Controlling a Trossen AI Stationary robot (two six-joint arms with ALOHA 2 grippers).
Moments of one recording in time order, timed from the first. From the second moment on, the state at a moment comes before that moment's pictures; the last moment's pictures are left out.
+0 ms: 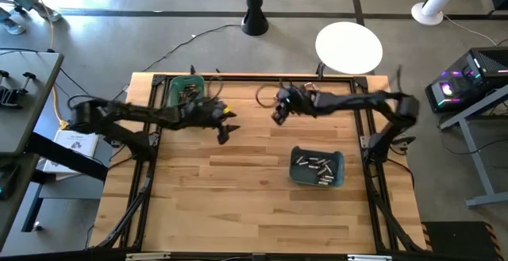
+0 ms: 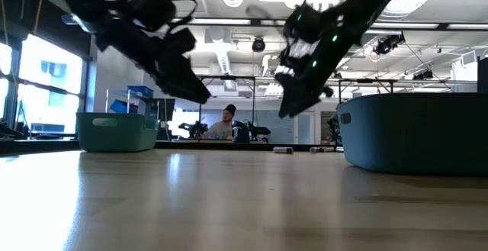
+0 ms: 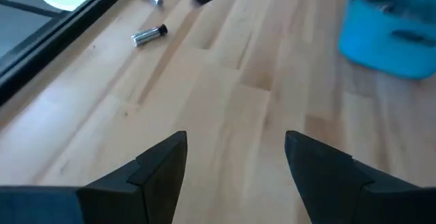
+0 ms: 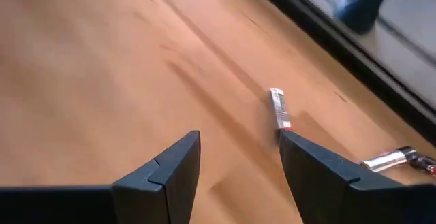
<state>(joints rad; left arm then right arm) 0.30 1.38 0.59 0.22 0.01 -0.01 -0.35 1.65 0.98 -0.17 0.29 0.21</state>
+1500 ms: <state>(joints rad) 0.16 1.11 0.32 0.43 -0.07 -0.16 0.20 1.40 1.13 -0.93 0.25 0.36</state>
